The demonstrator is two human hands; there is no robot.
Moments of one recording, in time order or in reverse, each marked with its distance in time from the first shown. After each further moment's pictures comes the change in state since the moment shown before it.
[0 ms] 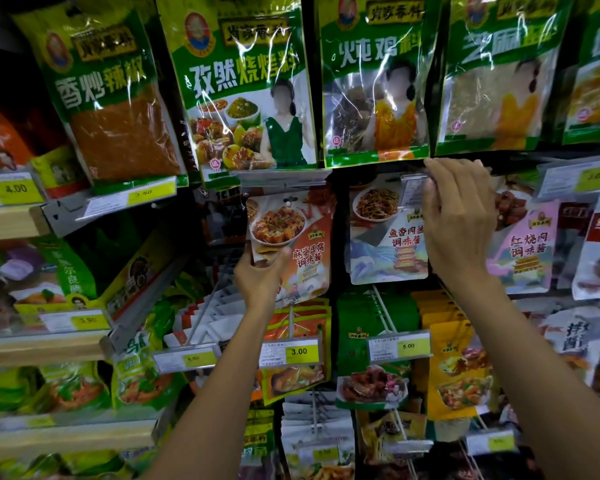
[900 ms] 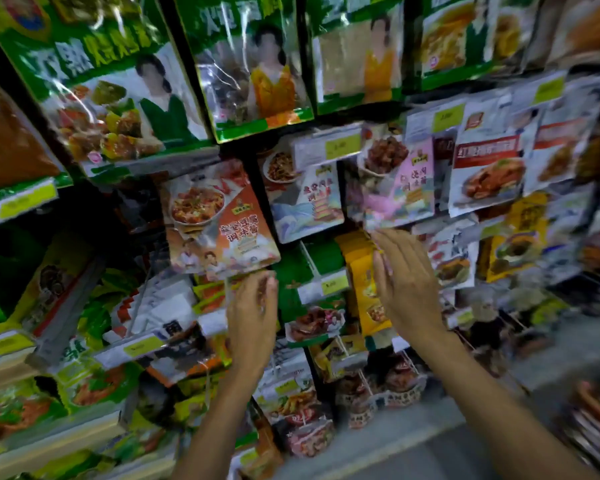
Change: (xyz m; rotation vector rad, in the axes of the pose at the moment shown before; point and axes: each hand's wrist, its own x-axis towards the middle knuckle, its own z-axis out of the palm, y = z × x) left_hand -0.154 0.026 -0.015 0.366 -0.431 0.373; right_hand -0.113 -0.003 -0.125 0.036 -0.421 0.268
